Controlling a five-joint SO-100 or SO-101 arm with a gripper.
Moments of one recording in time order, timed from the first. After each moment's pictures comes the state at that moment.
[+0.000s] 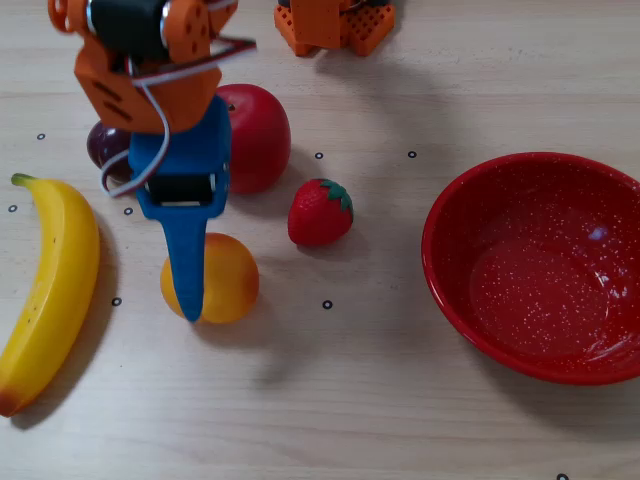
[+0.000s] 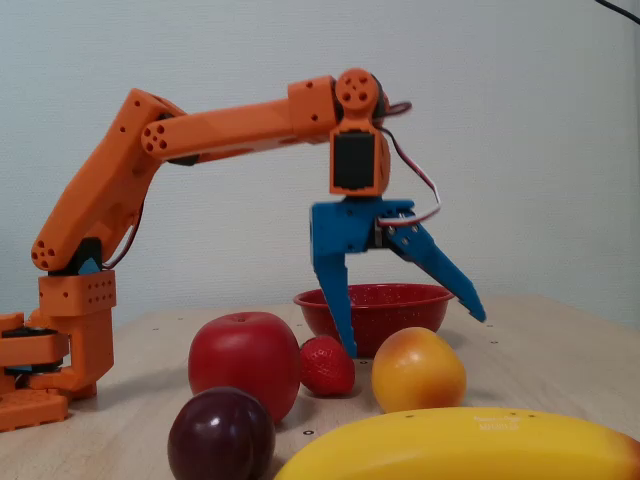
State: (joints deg) arm -15.5 45.2 38.0 98.3 27.1
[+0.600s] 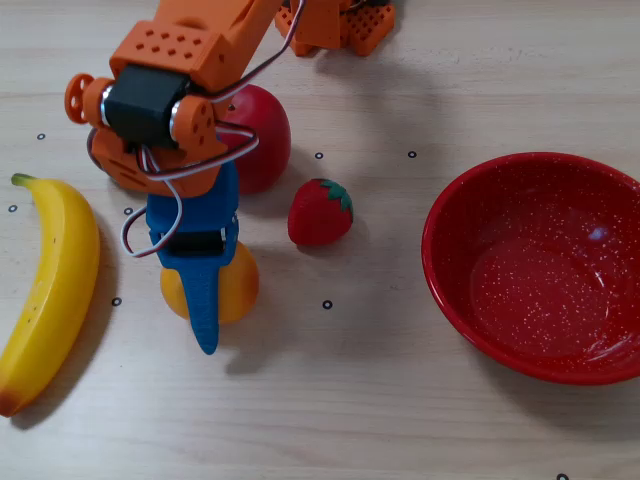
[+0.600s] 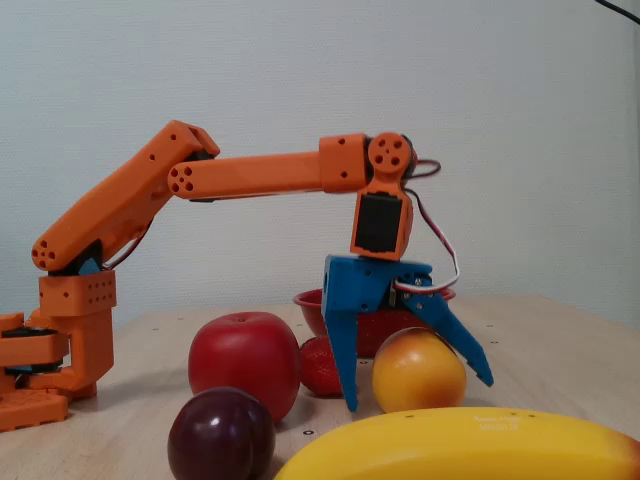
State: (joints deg) arm -15.4 30.7 28.1 100.5 27.4
